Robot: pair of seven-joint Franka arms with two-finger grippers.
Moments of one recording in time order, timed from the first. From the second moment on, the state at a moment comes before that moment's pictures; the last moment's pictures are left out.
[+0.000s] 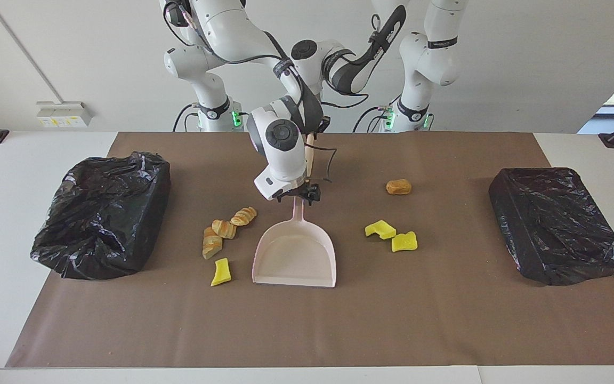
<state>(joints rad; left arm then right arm) -1.08 -0.06 0.01 -2.26 -0.01 2.05 -0.85 0.58 0.36 -0.08 -1.79 0.17 2.03 0.58</state>
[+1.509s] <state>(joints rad) -0.63 -0.27 0.01 -2.45 0.01 1.85 -1.27 0.54 0.10 -0.08 -1.95 0.03 1.98 -0.50</state>
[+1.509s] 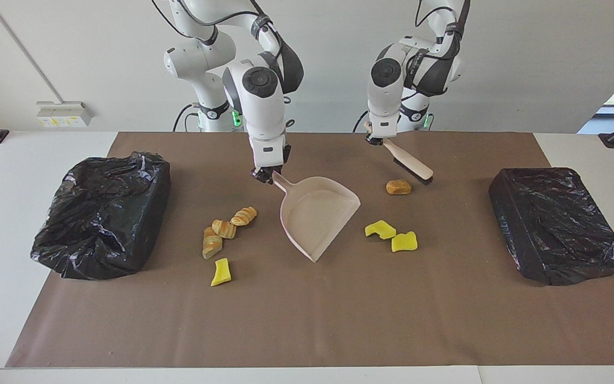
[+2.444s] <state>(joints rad) -0.48 -0.12 0.00 -2.36 -0.12 2.06 -0.94 0.64 0.20 -0.07 -1.96 -0.11 2.07 -0.58</state>
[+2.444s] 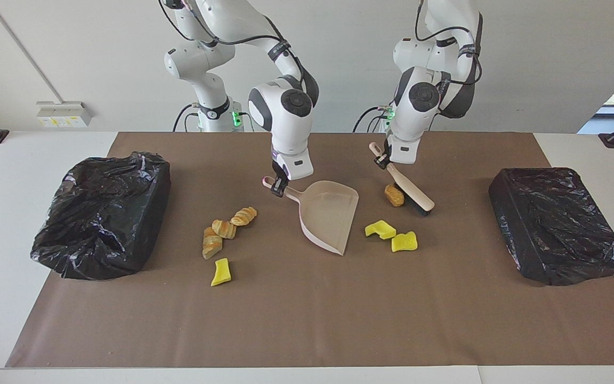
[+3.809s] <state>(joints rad) -0.67 -0.01 -0.02 -2.18 -0.30 2.18 -0.38 0.64 0.20 -0.06 -1.96 -0.09 2.01 -0.46</state>
